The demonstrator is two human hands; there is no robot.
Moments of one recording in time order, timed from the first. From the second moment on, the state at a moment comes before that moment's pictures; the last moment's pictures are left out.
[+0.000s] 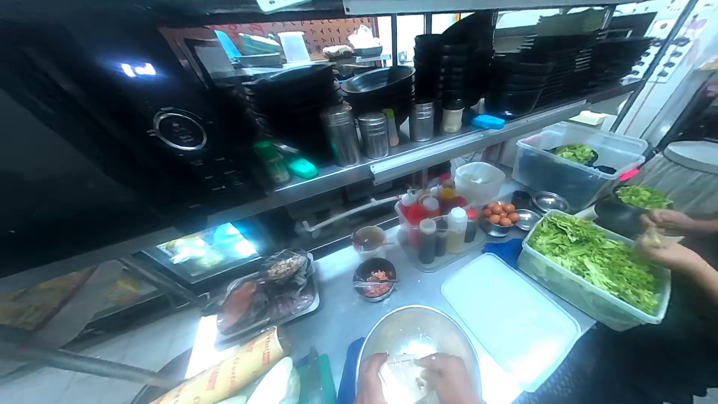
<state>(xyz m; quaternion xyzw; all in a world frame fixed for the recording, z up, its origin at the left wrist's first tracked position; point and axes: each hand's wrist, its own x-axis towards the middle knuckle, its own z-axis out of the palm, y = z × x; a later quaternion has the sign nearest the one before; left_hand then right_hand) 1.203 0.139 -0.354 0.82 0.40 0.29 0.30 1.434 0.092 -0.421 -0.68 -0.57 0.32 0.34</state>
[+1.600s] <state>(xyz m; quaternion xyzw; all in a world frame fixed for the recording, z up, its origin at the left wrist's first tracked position) 1.206 0.146 -0.356 0.82 0.39 0.28 0.31 1.436 0.094 -0.430 -0.65 -0.54 0.35 0.40</state>
